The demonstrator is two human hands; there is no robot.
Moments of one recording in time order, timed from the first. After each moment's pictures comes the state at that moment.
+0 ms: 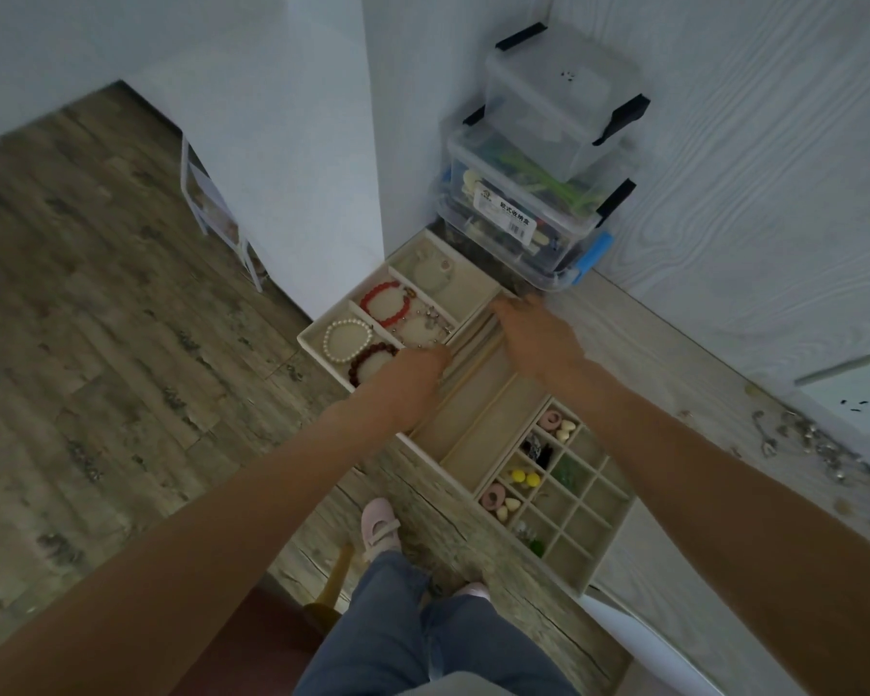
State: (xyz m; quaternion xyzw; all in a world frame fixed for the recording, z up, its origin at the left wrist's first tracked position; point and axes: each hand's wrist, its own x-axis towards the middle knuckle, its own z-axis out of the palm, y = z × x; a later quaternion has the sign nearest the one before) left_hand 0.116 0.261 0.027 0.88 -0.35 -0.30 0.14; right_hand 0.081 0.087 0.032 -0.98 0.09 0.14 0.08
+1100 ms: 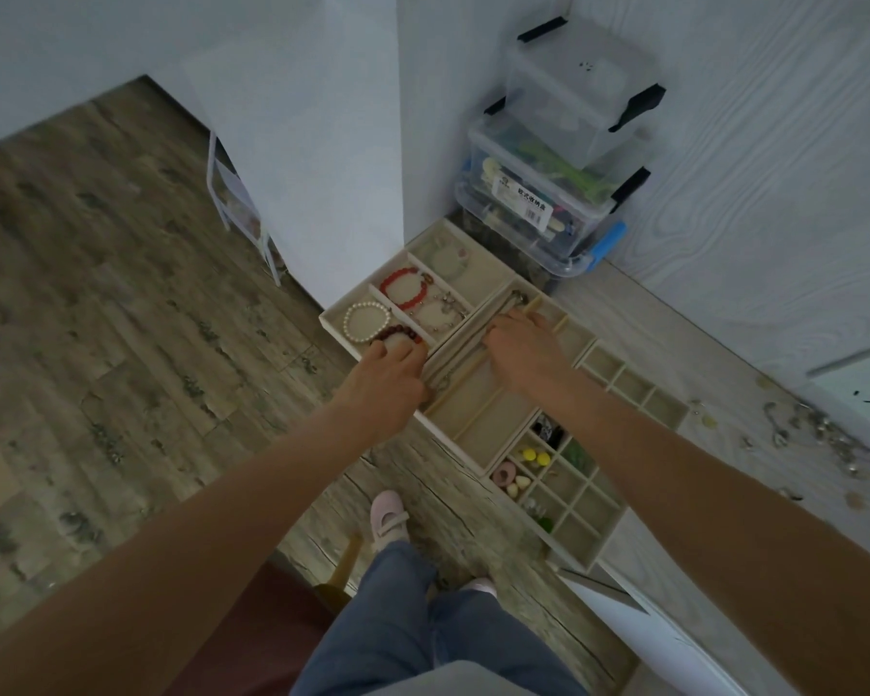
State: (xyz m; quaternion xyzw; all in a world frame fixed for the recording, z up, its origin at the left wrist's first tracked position) left_hand 0.090 0.307 0.037 0.85 -0.49 -0.09 -0.17; right_hand 0.064 0.123 0.027 -0.99 0.02 0.16 0.00
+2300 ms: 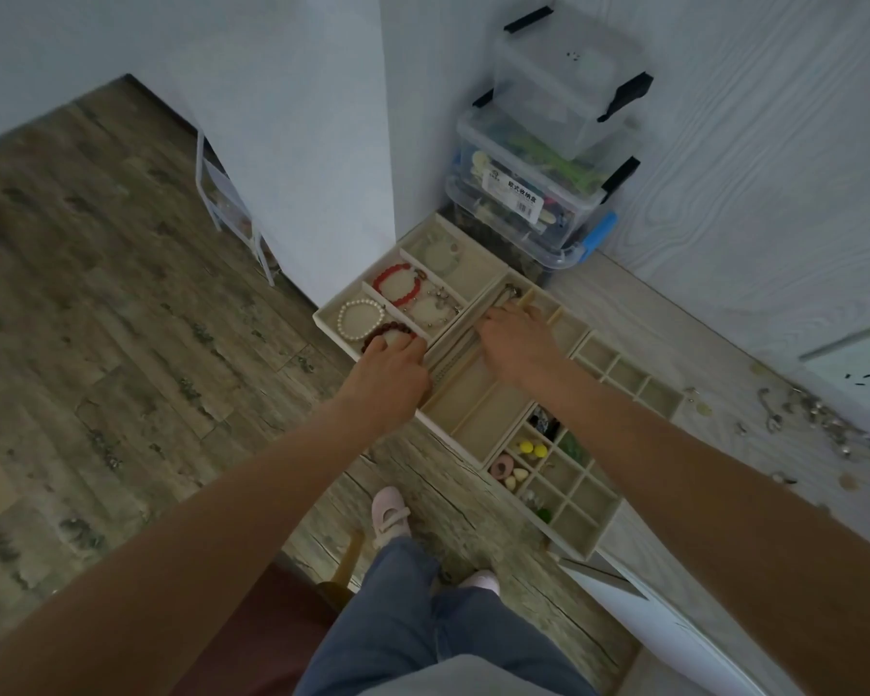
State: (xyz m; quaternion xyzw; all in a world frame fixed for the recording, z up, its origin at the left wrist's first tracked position) left_hand 0.091 0.297 0.035 0.88 -0.45 -0.12 -0.11; right_hand 0.066 0.124 0.023 -0.99 0.04 0.16 0.01
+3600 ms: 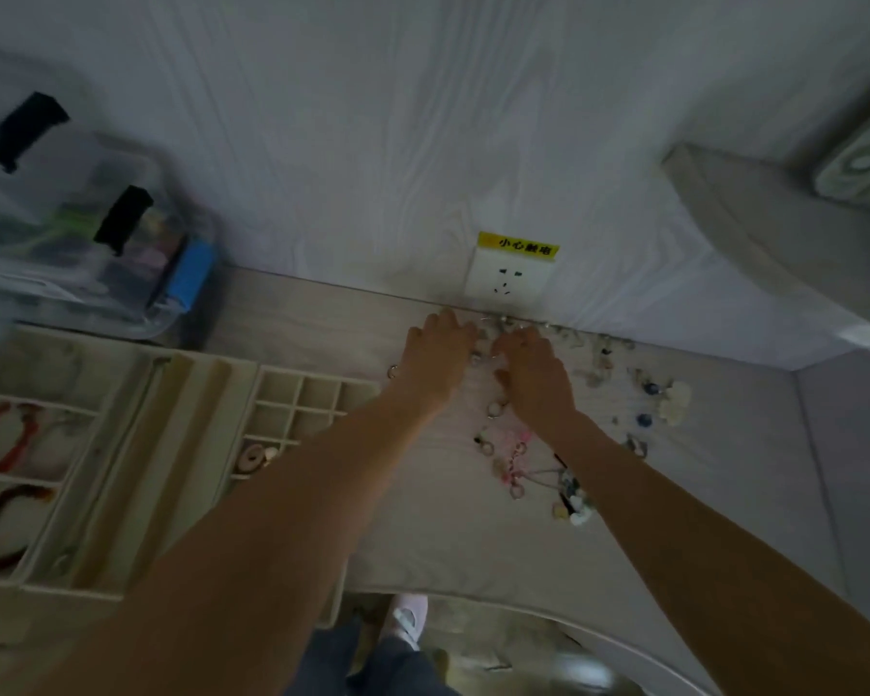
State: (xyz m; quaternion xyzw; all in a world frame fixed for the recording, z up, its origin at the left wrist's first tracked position) left_hand -0.063 -0.061 -0.008 0.79 -0.59 -0.14 0.04; right_hand -0.188 -0.110 -0.014 -0.88 0.46 0.03 0.14
